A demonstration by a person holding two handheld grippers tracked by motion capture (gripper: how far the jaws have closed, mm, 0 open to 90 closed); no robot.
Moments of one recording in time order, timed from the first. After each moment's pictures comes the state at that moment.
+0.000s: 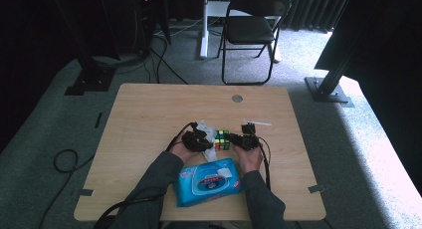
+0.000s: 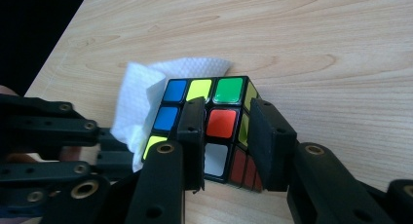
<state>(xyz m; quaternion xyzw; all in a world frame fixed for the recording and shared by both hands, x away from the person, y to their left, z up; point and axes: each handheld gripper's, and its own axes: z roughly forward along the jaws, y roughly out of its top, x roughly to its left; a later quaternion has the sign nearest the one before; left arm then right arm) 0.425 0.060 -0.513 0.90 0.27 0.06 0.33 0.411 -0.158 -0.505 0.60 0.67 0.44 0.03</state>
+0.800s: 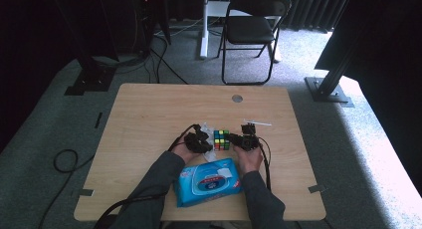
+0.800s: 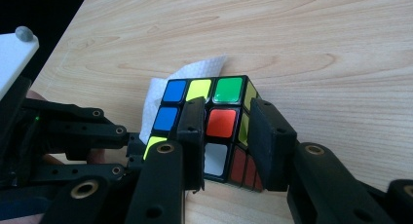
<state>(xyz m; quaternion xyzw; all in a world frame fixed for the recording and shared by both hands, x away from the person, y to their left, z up) 0.428 0.054 -0.525 0.91 0.27 0.07 0.31 0.410 -0.158 -0.505 0.60 0.67 0.44 0.03</state>
